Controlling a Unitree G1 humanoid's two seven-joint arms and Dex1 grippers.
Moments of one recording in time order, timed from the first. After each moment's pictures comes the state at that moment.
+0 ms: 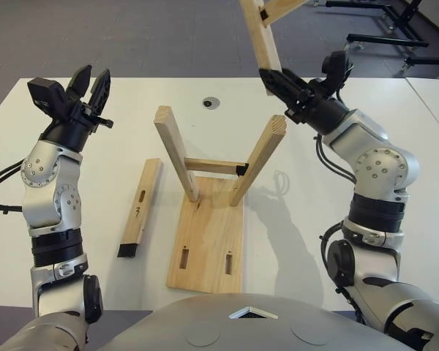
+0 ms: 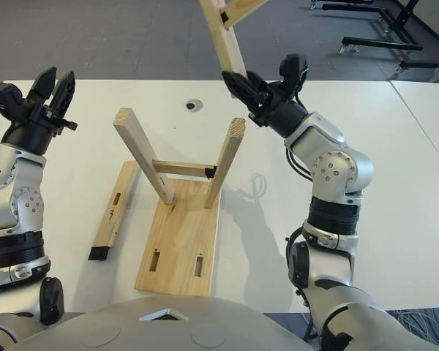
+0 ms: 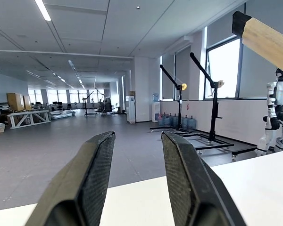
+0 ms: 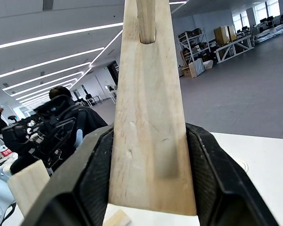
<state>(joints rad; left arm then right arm) -0.25 0.41 0.30 -0.12 -0.46 0.13 -0.45 -0.55 -0.25 -0.29 -0.18 0.83 0.85 0.45</state>
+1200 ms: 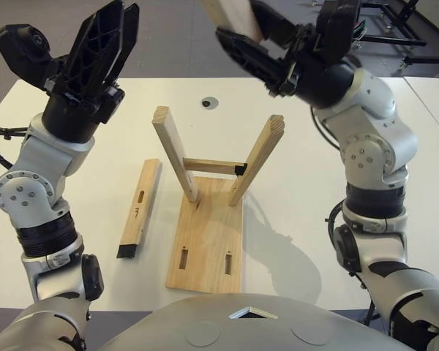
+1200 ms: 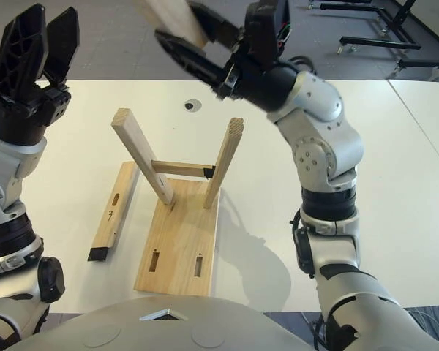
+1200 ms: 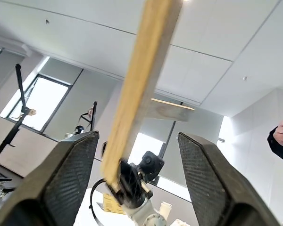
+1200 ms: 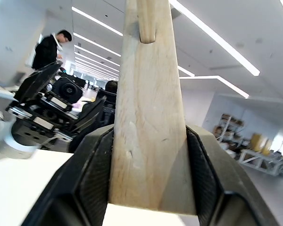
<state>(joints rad) -0.37 0.48 0.38 -0.27 -1.67 0.75 -0.52 -0.72 -0.36 0.00 -0.18 0.56 0.25 0.77</state>
